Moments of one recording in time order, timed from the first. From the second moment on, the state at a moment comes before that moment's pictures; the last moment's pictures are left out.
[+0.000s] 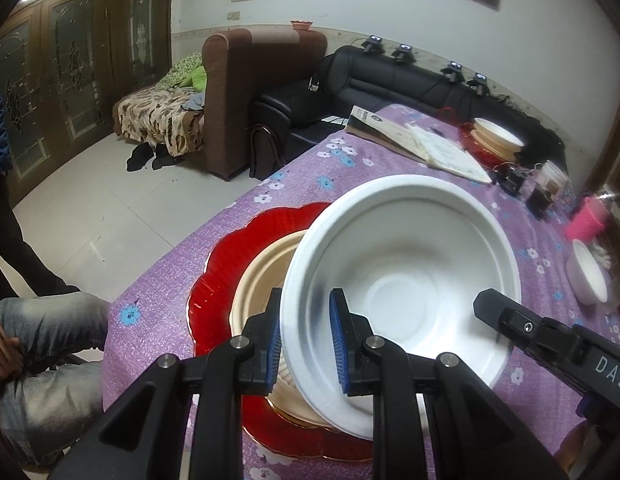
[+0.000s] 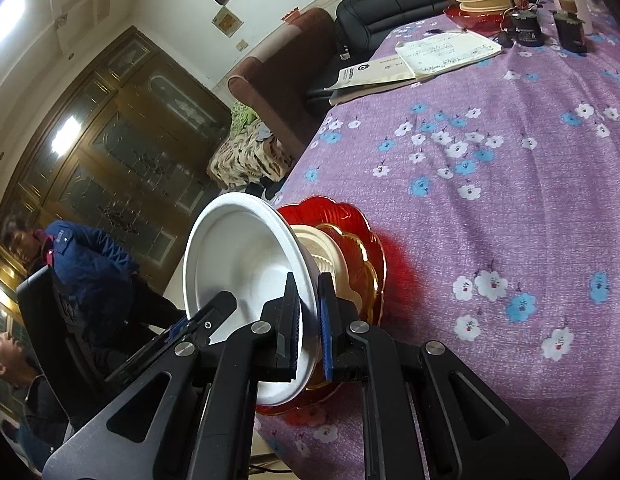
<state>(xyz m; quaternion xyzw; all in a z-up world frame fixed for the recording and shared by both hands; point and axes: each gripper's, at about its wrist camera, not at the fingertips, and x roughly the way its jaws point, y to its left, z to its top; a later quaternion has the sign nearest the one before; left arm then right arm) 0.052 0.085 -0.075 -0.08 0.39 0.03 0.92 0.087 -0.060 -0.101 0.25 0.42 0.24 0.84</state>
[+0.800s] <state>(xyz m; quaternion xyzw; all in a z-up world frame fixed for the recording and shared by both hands) 0.060 0.098 -0.083 -0.08 0.41 0.04 0.91 0.104 -0.051 -0.115 0.26 0.44 0.24 0.83</state>
